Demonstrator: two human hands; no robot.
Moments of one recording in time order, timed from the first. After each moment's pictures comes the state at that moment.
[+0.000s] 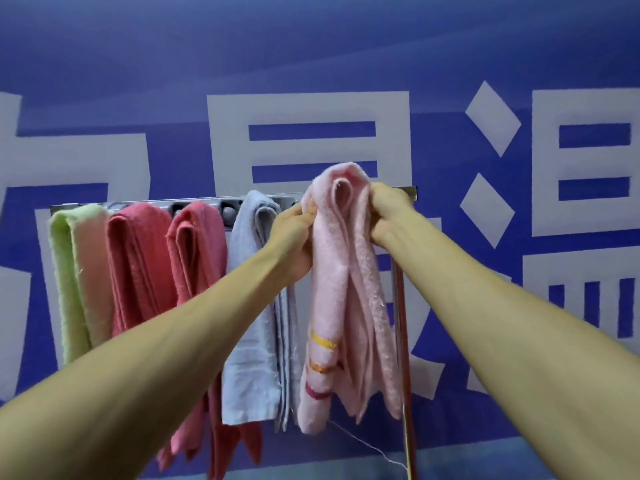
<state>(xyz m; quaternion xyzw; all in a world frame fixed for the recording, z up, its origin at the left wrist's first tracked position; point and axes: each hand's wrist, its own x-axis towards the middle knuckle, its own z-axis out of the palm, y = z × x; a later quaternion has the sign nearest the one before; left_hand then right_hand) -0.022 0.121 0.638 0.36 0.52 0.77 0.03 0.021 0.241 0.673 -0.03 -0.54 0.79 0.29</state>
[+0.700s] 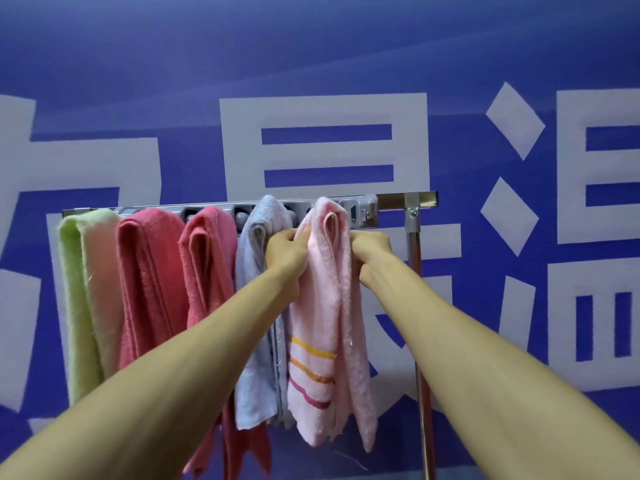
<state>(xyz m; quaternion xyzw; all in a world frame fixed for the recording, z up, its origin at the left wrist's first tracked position) -0.067 0.113 0.622 0.20 0.65 0.72 -0.14 -0.044 0.222 0.631 -0.12 -0.59 0.74 0.30</state>
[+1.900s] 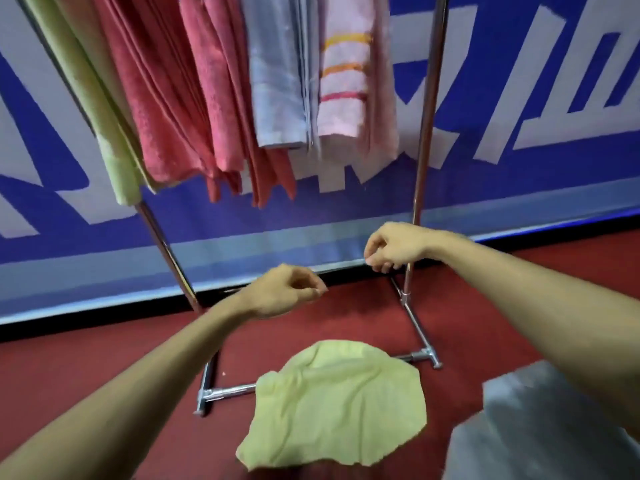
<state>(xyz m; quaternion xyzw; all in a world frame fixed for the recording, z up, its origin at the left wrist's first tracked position) 0.032 -0.052 0.281 0.36 0.85 0.31 0.20 0.082 0.185 0.306 -0.07 -0.94 0.30 -0.12</state>
